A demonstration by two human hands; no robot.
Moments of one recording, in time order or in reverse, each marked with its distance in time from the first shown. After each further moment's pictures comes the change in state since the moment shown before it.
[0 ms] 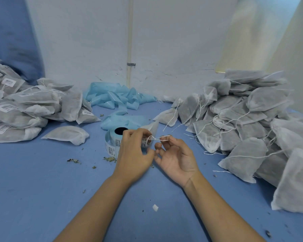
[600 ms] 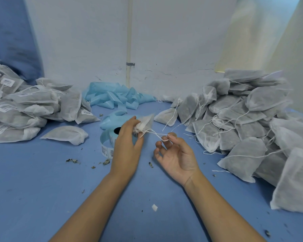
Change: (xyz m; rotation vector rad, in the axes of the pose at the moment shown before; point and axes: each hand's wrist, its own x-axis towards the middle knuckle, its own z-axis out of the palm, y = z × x) left_hand 0.009 0.005 -0.008 -0.156 0.142 -0.039; right_hand 0.000 -0.003 0.000 -0.032 0.033 -0.039
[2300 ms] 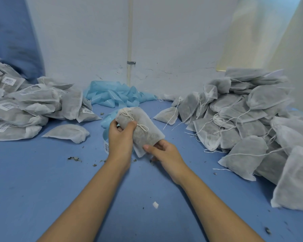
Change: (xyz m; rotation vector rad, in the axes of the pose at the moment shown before) left_hand 0.021 0.008 -0.001 -0.590 0.257 -0.541; right_hand 0.007 0.021 -0.001 -0.888 0.115 -0.075
